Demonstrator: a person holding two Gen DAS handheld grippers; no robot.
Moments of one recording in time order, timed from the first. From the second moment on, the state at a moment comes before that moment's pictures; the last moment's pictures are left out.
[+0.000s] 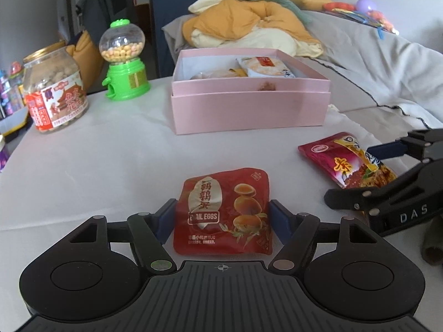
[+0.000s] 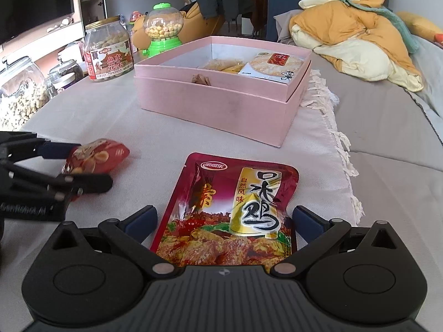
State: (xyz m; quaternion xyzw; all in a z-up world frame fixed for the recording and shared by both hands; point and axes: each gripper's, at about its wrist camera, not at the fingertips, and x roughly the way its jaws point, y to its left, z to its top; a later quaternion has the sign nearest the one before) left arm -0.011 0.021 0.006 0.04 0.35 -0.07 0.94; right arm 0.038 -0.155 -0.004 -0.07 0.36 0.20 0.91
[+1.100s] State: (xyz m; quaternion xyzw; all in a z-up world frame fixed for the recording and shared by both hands) left arm -0.017 0.027 0.032 0.00 0.29 -0.07 0.96; right arm 0.034 -0.163 0.006 -0.03 0.35 0.20 0.92
